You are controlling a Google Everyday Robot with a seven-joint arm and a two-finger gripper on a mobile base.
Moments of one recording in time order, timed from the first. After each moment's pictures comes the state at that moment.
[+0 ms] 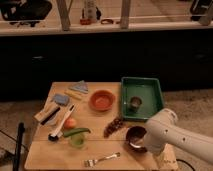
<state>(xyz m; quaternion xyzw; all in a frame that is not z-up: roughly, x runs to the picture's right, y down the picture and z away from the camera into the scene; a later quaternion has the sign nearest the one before) 0.218 0.330 0.704 -0.38 -0.13 -0.29 0.87</state>
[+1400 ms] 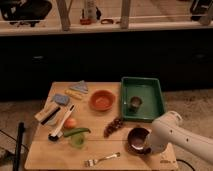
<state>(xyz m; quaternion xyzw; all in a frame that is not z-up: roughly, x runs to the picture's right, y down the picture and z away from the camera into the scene) 0.242 0.334 0.737 -0.36 -0.15 -0.29 0.88</state>
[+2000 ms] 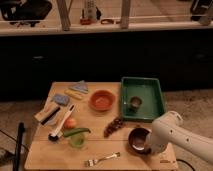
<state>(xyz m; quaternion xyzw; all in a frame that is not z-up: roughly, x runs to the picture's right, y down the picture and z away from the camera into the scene) 0.242 0.334 0.736 -0.36 -0.15 -0.29 0.88</state>
